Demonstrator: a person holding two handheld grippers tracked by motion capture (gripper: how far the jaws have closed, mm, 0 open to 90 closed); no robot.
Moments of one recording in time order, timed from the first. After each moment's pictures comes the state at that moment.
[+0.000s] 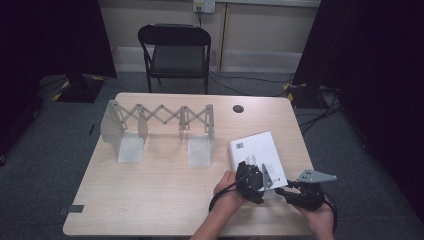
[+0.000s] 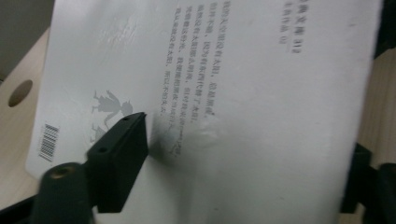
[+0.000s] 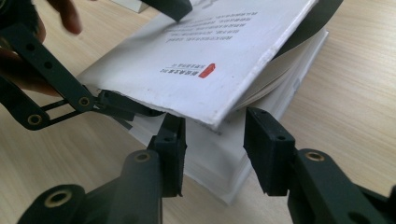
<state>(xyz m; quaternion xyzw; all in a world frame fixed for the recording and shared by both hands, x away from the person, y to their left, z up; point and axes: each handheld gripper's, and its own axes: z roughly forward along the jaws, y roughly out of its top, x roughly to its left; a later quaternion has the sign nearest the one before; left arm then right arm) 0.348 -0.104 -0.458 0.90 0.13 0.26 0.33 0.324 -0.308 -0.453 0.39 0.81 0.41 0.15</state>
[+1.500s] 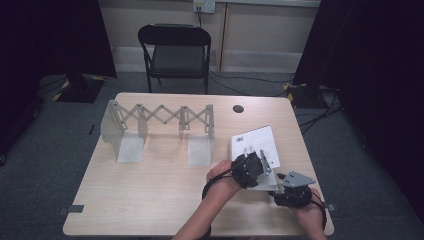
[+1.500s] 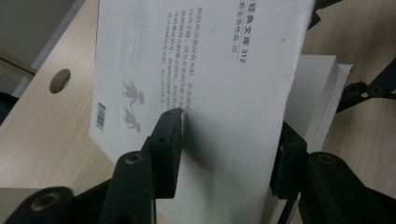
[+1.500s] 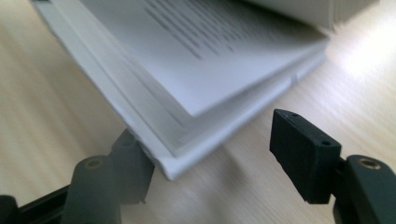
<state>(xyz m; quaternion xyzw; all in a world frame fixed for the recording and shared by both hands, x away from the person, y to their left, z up) 0.361 -0.084 -0.395 0.91 0.15 0.24 0.29 0.336 -0.285 -0.479 0.30 0.86 0.34 0.25</state>
